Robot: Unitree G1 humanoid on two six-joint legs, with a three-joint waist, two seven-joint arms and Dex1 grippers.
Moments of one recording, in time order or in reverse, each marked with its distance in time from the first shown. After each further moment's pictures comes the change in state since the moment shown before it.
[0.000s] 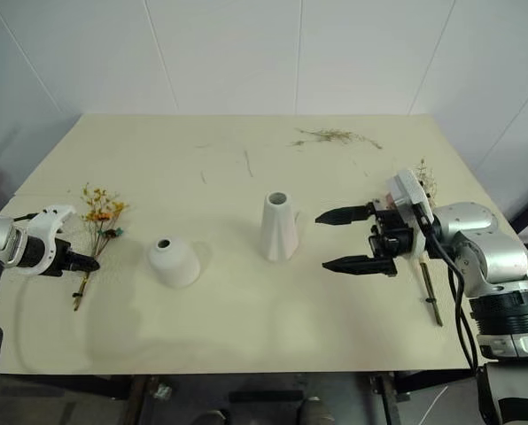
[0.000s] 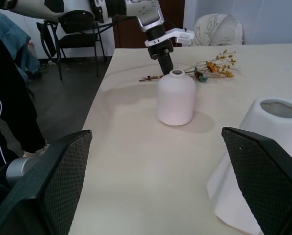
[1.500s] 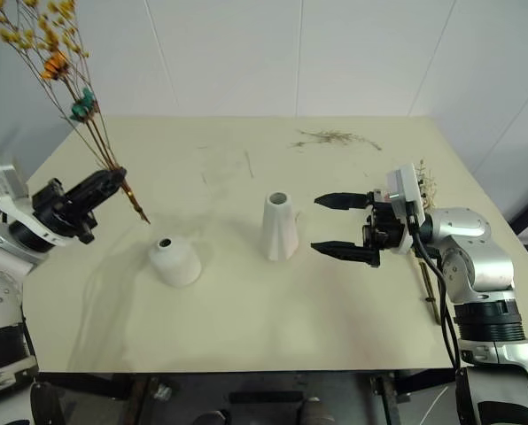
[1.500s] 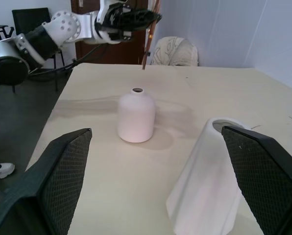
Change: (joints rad) left arm 0.463 -0.422 0.746 -0.763 -0.633 -0.613 -0.085; right arm 0.029 0.125 -0.098 -0.021 -0.077 -0.062 -0.148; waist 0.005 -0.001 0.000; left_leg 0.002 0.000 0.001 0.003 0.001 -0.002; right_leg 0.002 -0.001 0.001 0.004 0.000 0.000
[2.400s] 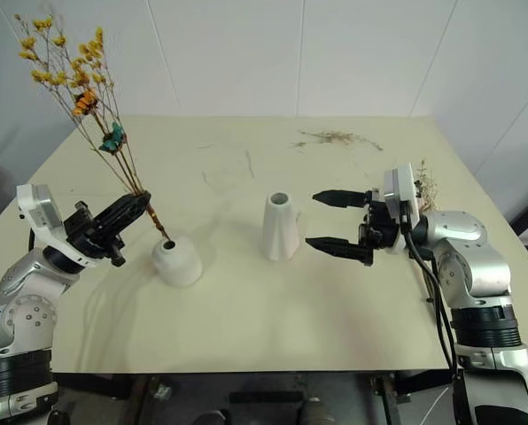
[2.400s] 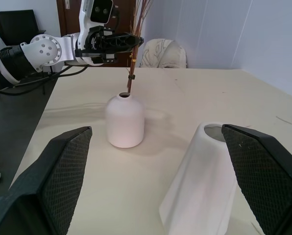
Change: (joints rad) left arm 0.102 -0.045 -0.101 -0.052 -0.008 -0.164 0.035; right arm 0.028 0.027 -0.011 -0.058 0.001 0.020 -0.083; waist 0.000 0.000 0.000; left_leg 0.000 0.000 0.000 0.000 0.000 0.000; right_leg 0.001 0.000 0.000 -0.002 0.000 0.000
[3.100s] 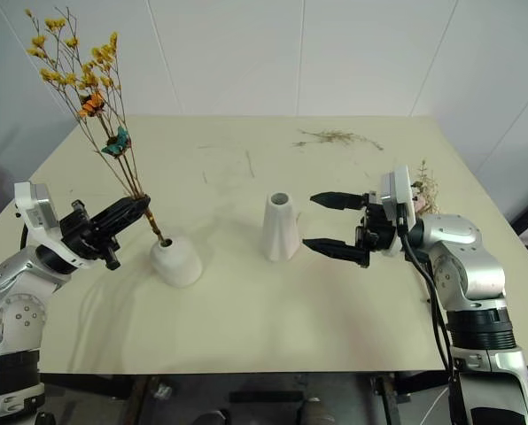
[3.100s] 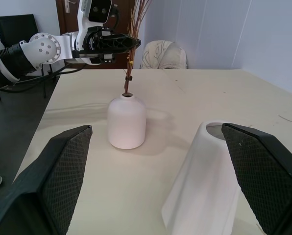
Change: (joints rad) left arm 0.017 0.031 -0.005 0.005 -0.011 -0.011 -0.007; right arm 0.011 0.019 0.000 -0.001 0.000 -0.001 -0.006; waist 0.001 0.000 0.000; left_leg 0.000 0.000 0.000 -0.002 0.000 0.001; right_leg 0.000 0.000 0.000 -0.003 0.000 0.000
